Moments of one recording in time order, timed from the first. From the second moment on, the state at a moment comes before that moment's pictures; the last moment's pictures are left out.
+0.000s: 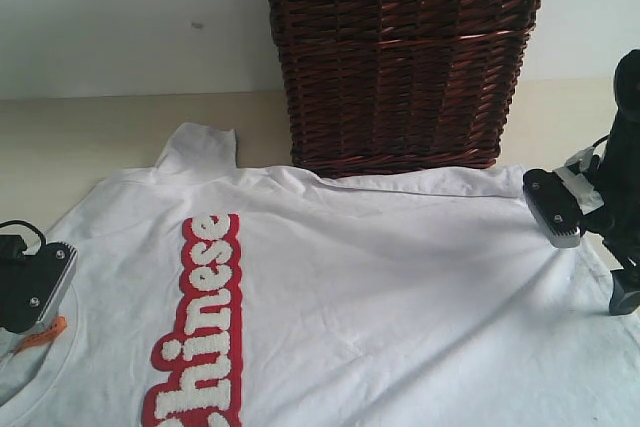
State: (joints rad) left arm -0.09 1.74 -0.70 -0.04 0.60 1.59; right arm 0.00 2.02 -1.18 -0.10 0.86 -1.54
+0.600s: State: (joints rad) left arm -0.09 1.74 -0.70 -0.04 0.60 1.59; right arm 0.00 2.02 -1.18 -0.09 0.85 -1.54
